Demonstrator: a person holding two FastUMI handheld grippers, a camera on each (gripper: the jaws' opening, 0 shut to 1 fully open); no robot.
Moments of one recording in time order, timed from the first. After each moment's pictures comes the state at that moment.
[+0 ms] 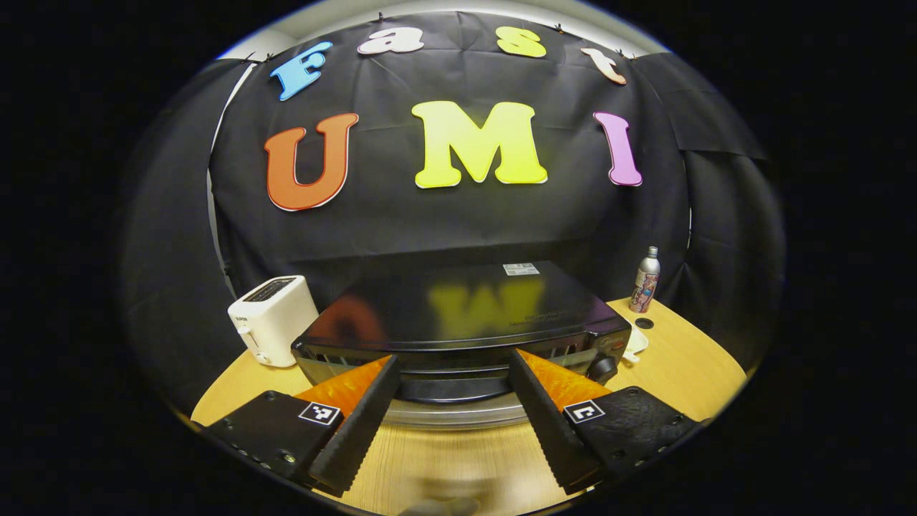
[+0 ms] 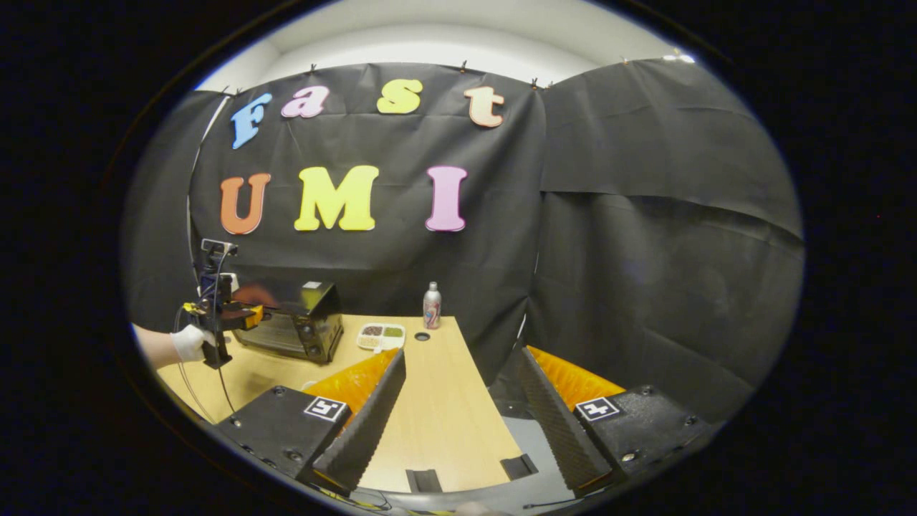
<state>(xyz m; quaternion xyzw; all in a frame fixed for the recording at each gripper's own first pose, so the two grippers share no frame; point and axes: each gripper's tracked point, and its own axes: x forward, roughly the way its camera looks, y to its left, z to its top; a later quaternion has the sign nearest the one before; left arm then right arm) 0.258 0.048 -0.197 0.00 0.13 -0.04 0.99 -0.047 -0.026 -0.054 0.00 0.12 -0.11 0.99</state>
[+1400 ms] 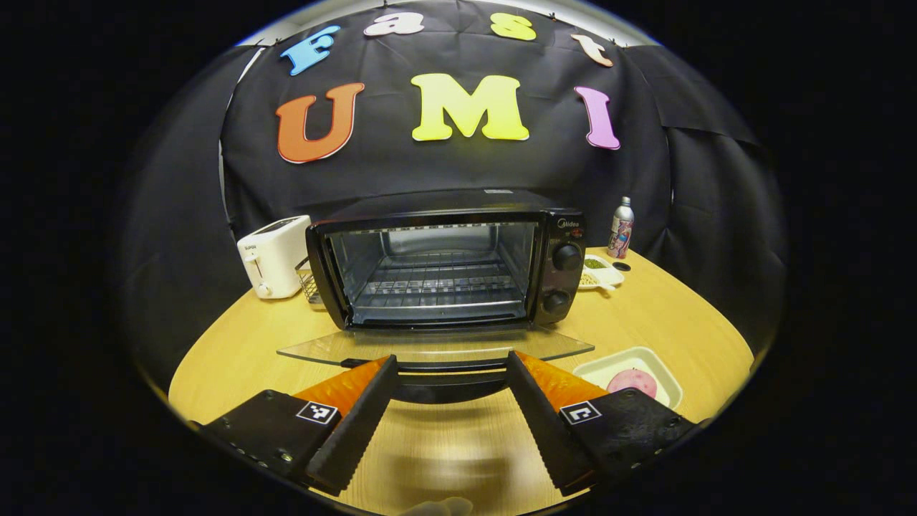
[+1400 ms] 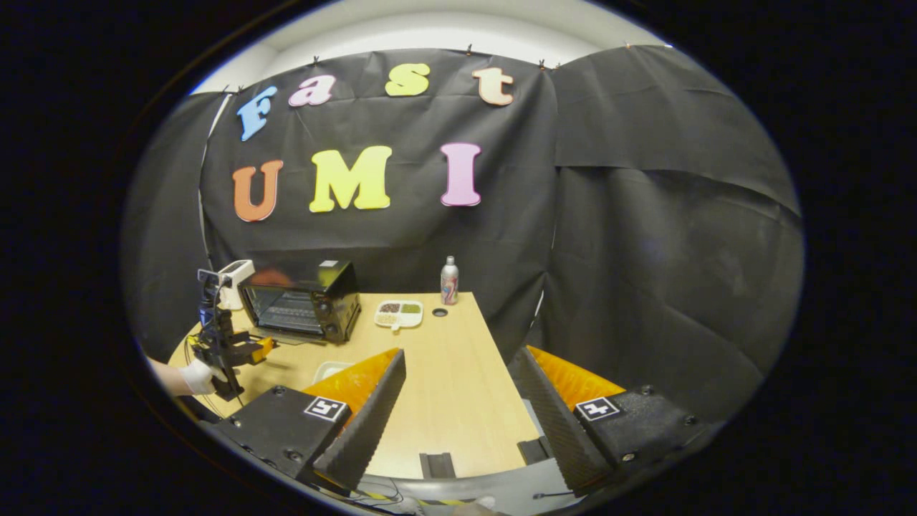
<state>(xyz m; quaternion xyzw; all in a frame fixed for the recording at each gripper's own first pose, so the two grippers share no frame) 0.152 0.034 -0.287 -0.01 0.20 -0.05 0.98 -0.057 -0.012 -0.093 0.02 0.17 -0.07 0.98</state>
